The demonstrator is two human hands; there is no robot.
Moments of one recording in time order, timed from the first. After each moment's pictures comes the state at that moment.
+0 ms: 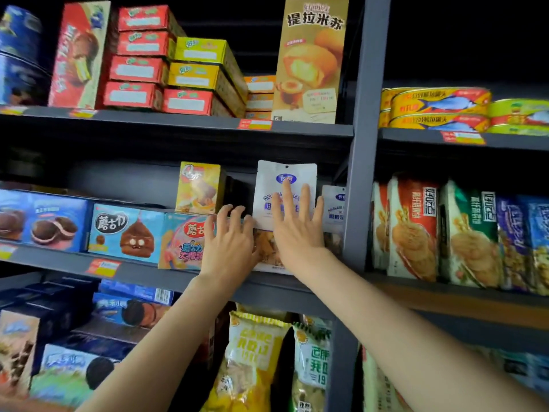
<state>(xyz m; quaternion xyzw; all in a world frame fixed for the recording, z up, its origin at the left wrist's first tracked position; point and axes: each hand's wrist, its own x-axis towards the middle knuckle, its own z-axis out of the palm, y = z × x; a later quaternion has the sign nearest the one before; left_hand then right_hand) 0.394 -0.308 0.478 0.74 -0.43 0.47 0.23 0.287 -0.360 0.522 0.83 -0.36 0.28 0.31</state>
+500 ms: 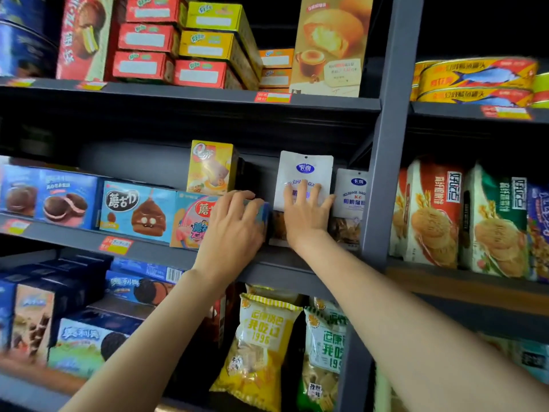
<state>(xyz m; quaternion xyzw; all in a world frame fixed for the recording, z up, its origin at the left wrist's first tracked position) 0.412 -0.294 0.461 0.65 -0.50 0.49 0.29 0.324 -0.387 0.512 0.83 -0.41 0.26 0.27</state>
